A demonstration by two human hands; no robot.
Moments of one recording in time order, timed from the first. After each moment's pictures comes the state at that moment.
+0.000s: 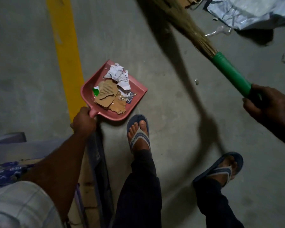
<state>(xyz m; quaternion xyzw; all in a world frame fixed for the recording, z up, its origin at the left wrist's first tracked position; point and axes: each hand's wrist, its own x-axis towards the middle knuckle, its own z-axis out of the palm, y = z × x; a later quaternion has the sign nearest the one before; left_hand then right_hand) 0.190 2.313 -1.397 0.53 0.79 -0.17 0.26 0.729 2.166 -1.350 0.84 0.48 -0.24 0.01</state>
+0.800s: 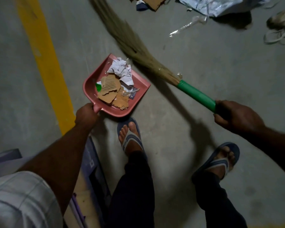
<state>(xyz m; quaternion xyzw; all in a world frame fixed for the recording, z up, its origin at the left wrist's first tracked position) 0.266 2.339 -1.418 0.63 0.70 -0.23 0.25 0.705 2.118 -1.370 0.78 0.50 -0.37 0.06</state>
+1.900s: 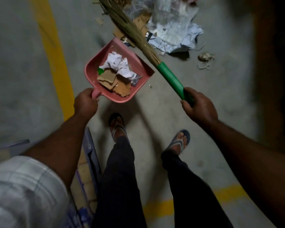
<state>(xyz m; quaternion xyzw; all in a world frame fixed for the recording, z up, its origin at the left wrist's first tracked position) 0.350 2.316 -1.153 0.67 0.68 -0.04 0.30 0.697 2.119 -1.117 0.84 0.45 -0.28 -0.10</state>
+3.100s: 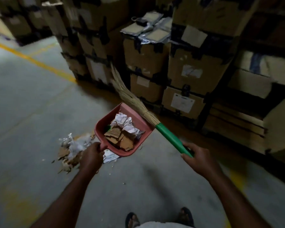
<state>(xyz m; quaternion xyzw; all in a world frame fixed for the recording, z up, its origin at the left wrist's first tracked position) 0.554 2.330 -0.738 0.91 0.33 0.00 0.26 0.639 1.951 -0.682 0.95 0.07 -0.13 -0.28</state>
